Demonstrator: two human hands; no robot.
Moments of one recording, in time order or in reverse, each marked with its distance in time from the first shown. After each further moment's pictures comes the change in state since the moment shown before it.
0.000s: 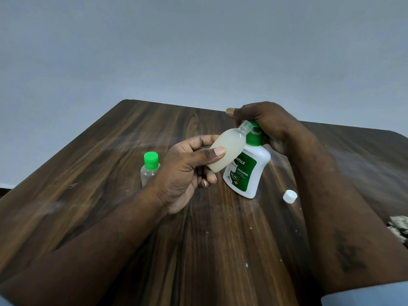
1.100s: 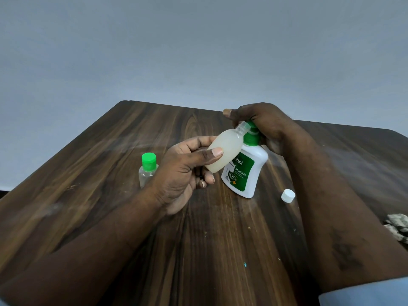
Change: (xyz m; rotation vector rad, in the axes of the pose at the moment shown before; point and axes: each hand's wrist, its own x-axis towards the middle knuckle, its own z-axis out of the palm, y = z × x) left_hand 0.001 -0.002 -0.001 0.005 0.004 0.001; right_hand 0.001 0.002 0.001 0.002 -0.004 0.011
